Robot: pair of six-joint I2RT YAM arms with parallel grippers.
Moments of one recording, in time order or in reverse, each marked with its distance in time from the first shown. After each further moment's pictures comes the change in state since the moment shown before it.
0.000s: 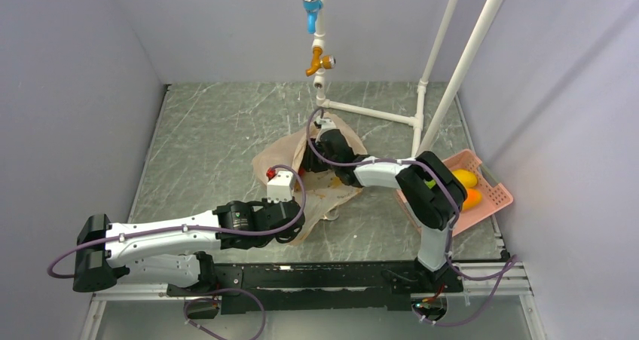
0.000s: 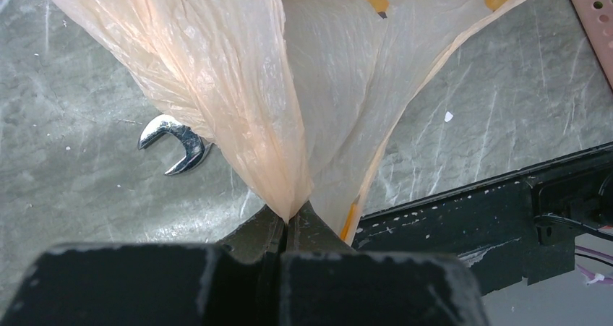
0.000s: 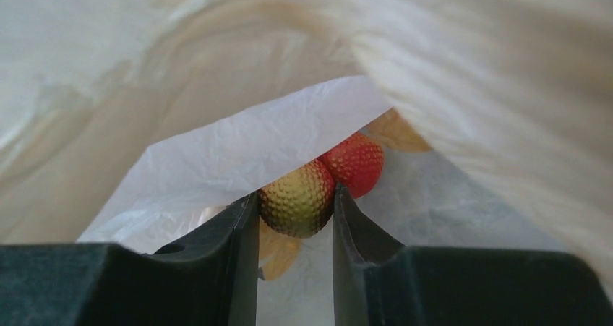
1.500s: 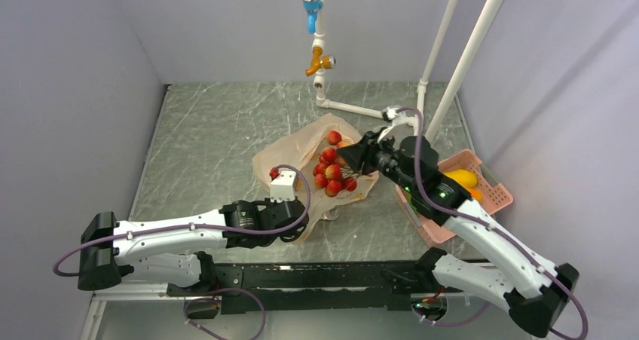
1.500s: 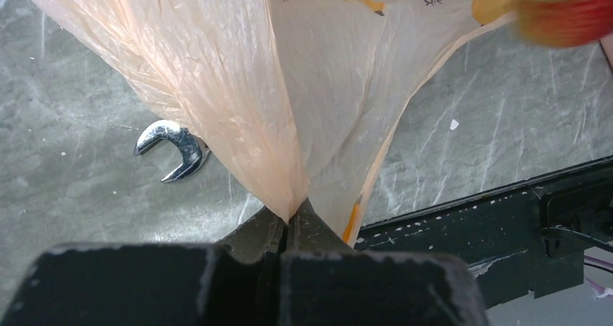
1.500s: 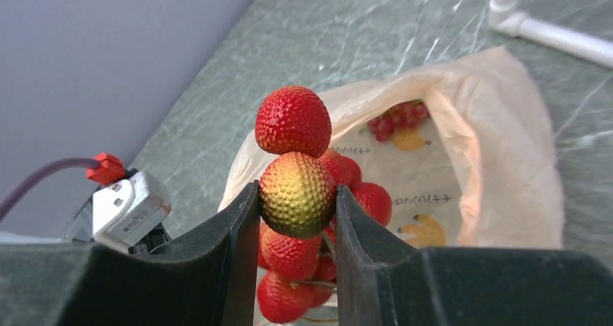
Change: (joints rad) left arm 0.008 0.045 0.000 0.027 -0.006 0.000; right arm 0.006 -0.935 -0.113 -0.486 0.029 -0.048
